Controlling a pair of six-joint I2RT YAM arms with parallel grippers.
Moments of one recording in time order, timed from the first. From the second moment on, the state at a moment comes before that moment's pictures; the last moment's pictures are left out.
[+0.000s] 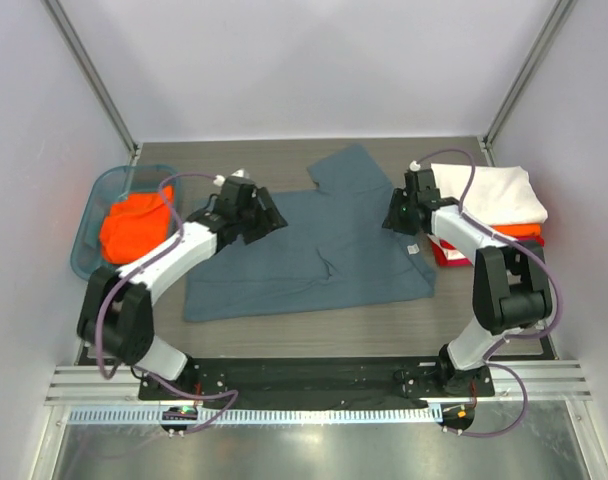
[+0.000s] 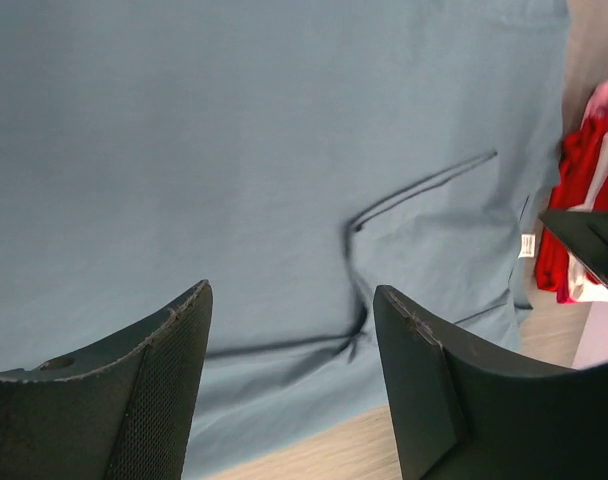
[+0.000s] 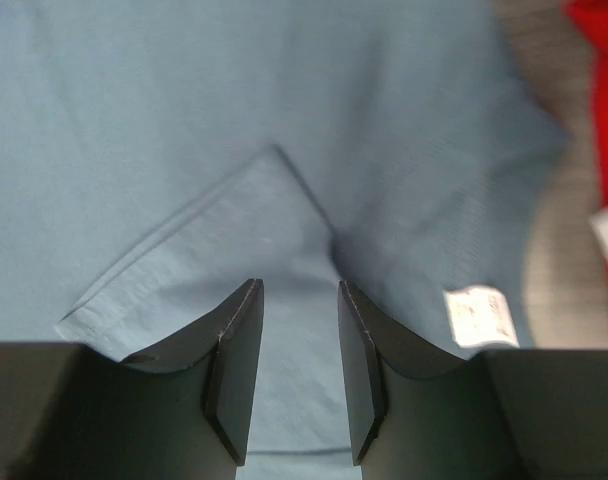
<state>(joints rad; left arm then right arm) -0.43 1.45 1.03 -0.32 0.03 -0.82 0.17 1.62 1.04 -0.33 -0.02 0.46</state>
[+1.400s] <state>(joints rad) -0.67 2.03 1.38 -0.29 0.02 -0.87 0.25 1.91 1.24 -0.32 0.05 0.37</state>
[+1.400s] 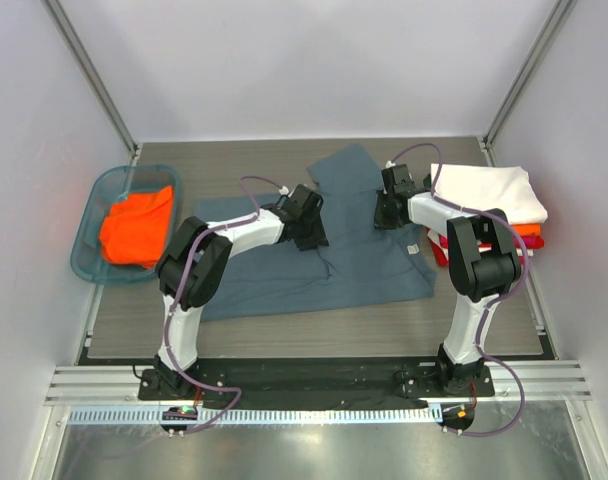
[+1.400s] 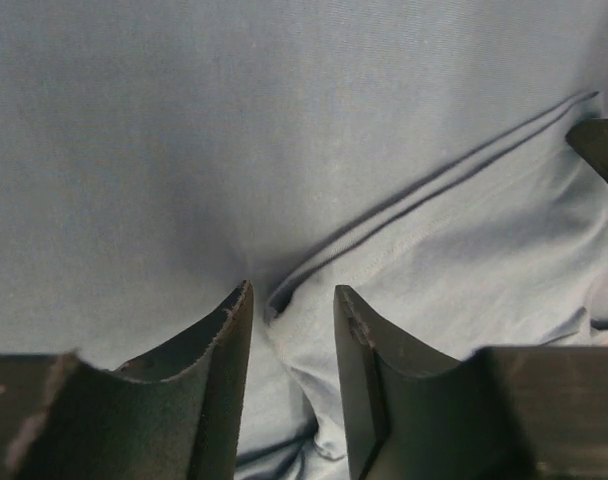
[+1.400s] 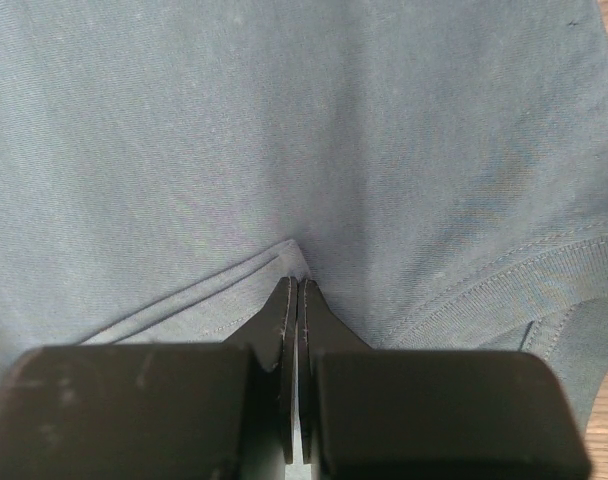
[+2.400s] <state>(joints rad) -0.68 1.97 1.43 -0.28 0.03 -0.88 0.24 1.74 1.23 -0.33 0.13 0.40</state>
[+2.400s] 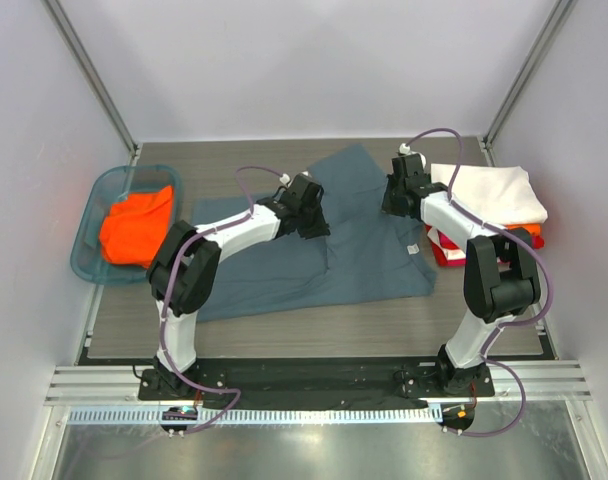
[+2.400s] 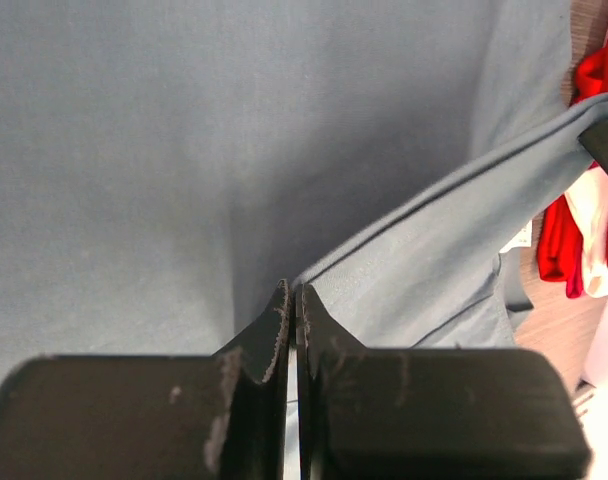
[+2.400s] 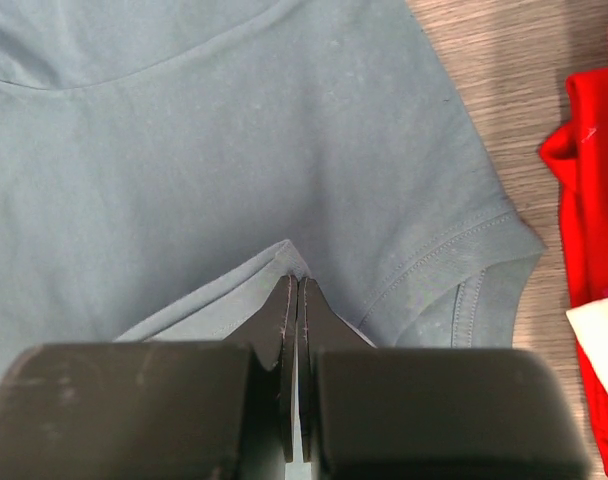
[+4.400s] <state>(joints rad) -0.22 1.36 0.79 -0.61 -0.35 -0.73 0.40 1.46 0.68 -0.02 -0.01 0.50</state>
